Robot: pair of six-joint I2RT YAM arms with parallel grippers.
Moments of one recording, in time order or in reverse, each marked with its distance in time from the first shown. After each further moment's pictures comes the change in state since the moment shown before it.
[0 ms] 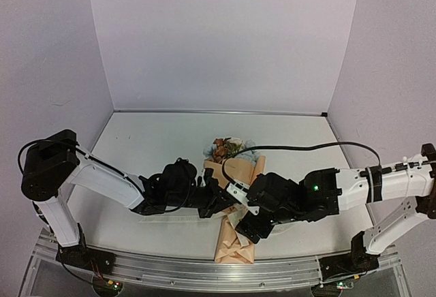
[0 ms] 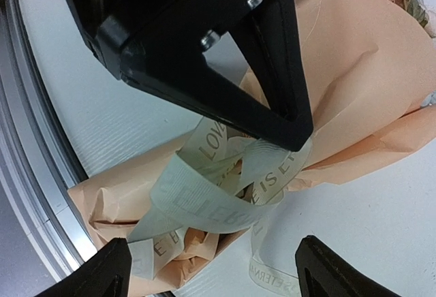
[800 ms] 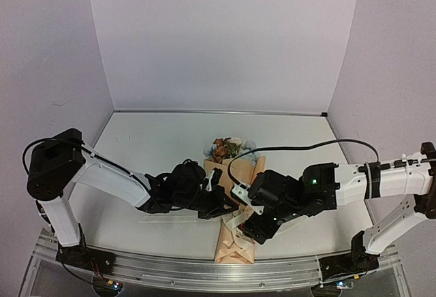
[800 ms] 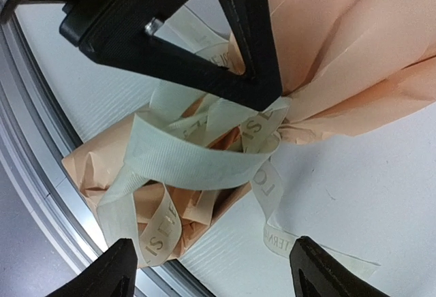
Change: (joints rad) left arm -0.006 0.041 0.062 -0.154 0.030 0.315; right arm -0.038 0.023 0.046 -0.158 -0.087 0.082
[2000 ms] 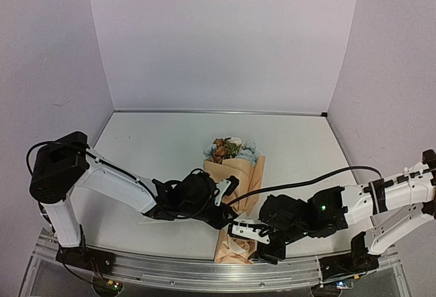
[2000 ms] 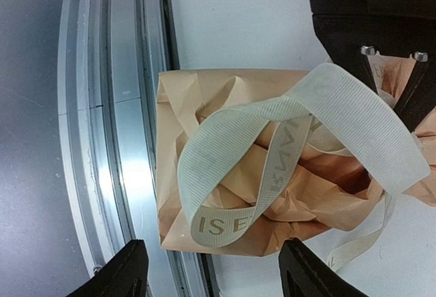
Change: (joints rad) left arm -0.080 0.038 0.058 -0.154 -0.099 0.593; right arm 0.086 -0.100 -0.262 0.271 -0.184 -0.382
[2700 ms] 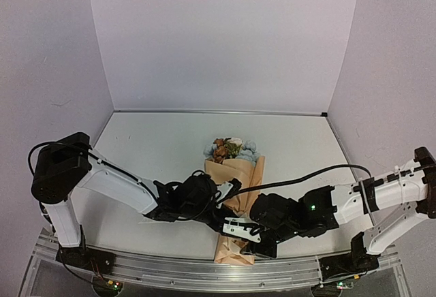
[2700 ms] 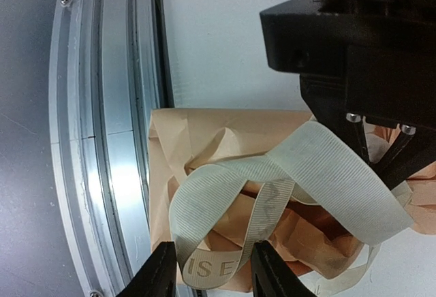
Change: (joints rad) left arm -0.007 0.014 0.000 0.009 0.016 0.059; right arm 0.000 0.085 0.054 0.046 0.012 -0.020
